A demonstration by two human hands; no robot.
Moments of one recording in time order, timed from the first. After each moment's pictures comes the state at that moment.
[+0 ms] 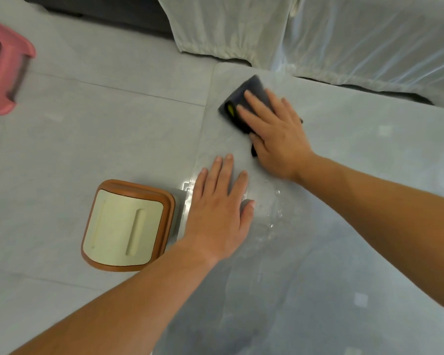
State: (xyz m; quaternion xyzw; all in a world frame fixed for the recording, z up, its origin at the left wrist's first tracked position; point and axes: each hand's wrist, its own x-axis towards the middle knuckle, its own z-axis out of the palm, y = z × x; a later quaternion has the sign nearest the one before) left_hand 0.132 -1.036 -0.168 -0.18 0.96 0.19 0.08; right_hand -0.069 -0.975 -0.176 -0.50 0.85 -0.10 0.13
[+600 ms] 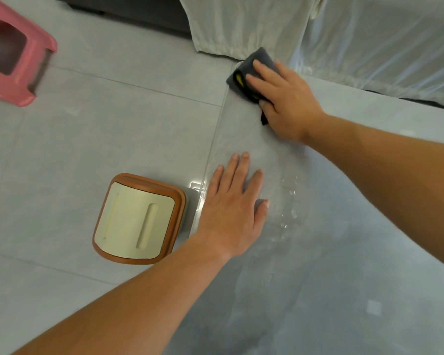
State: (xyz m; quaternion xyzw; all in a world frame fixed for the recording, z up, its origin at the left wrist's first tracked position) left_hand 0.134 -1.039 -0.170 -0.17 0.96 0.20 0.08; right_hand -0.114 -1.029 -0.174 -0.54 0.83 -0.07 0.12
